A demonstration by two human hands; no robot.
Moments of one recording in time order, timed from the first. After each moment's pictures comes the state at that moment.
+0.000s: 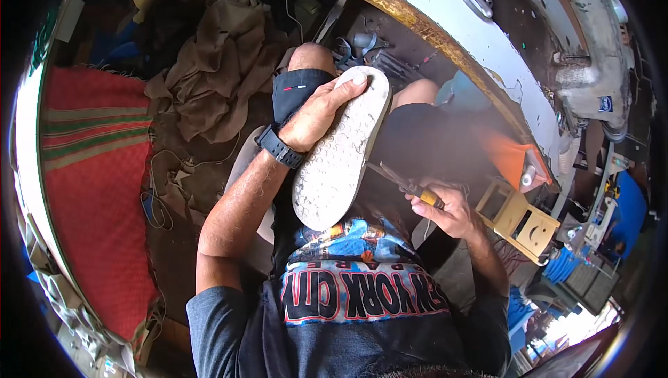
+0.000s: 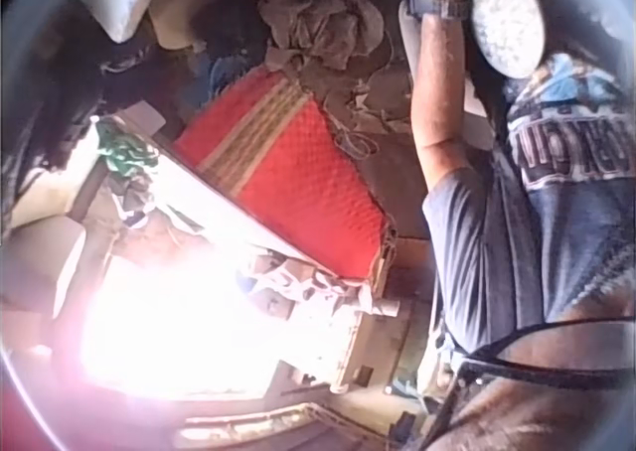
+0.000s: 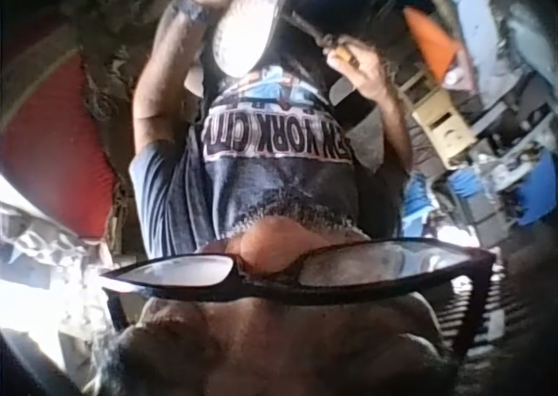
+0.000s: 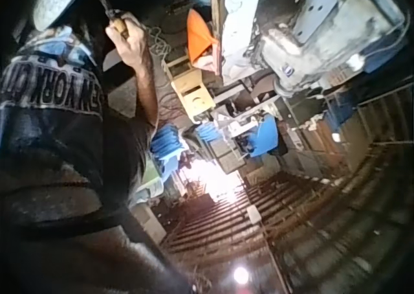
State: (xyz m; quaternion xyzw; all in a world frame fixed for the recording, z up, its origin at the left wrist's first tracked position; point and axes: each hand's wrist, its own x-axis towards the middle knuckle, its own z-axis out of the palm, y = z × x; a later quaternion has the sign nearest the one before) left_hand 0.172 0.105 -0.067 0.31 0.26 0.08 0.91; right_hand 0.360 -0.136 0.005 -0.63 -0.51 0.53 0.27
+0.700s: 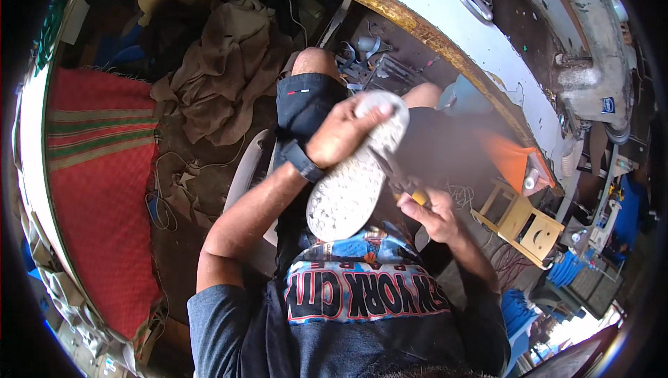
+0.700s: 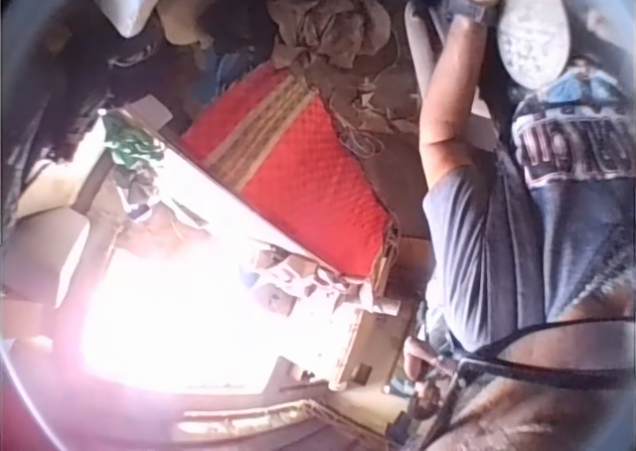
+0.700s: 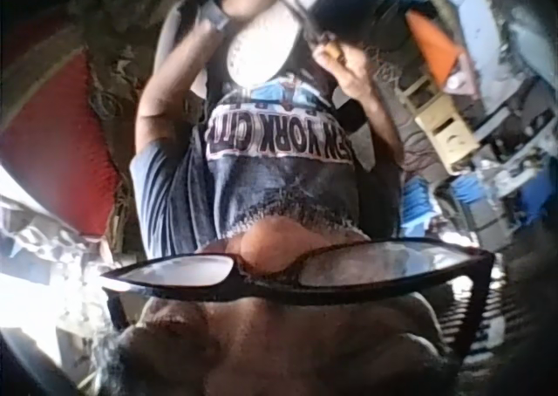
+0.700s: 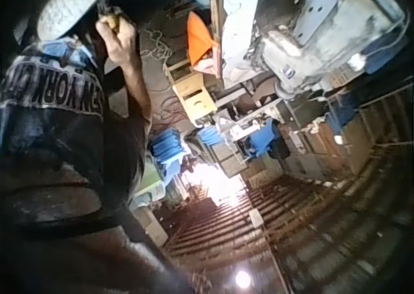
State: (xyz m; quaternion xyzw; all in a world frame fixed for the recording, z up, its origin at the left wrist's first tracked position) left_hand 0.192 0.068 -0.076 0.41 0.27 0.15 0.86; right_hand 0.333 -0.136 -0.008 -0.63 -0.42 0.55 0.35
